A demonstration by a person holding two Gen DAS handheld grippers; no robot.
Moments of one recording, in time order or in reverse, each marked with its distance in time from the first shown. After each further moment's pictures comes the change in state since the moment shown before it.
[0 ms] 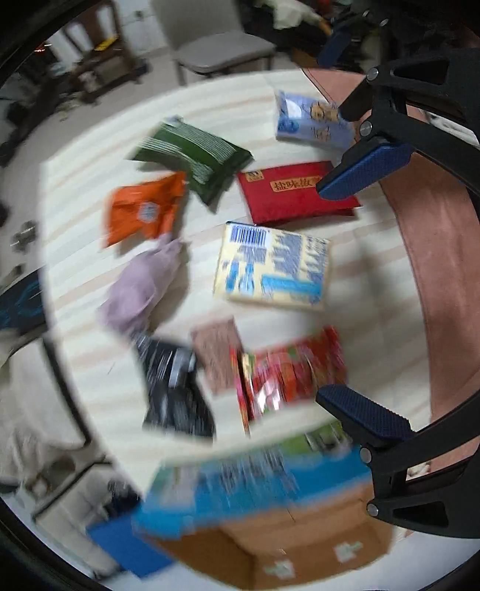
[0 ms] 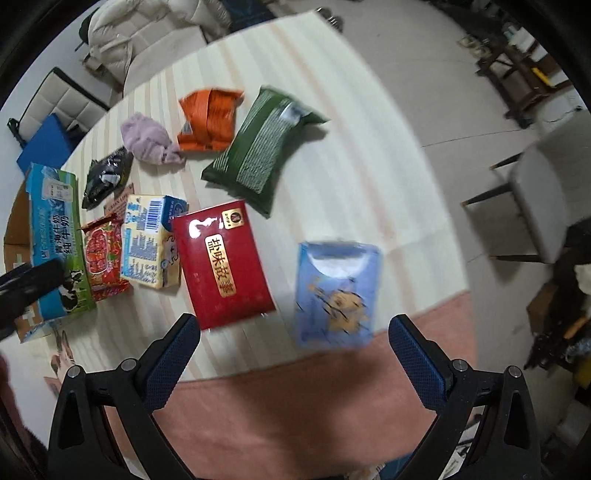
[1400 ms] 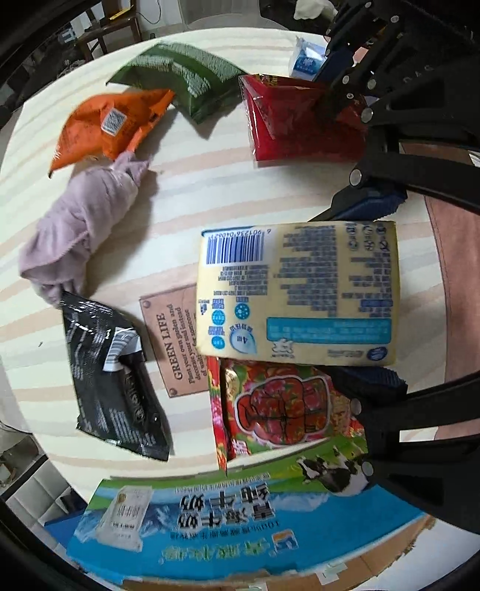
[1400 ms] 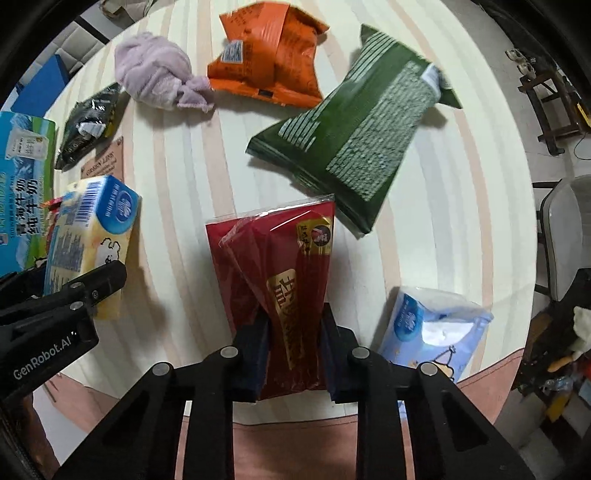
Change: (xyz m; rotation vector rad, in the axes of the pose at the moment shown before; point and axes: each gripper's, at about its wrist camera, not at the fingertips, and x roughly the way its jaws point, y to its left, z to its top) left arm 0.065 0.049 -0.030 -0.108 0.055 0.018; right arm 0.064 0.056 0.030 -0.126 0.144 -0.047
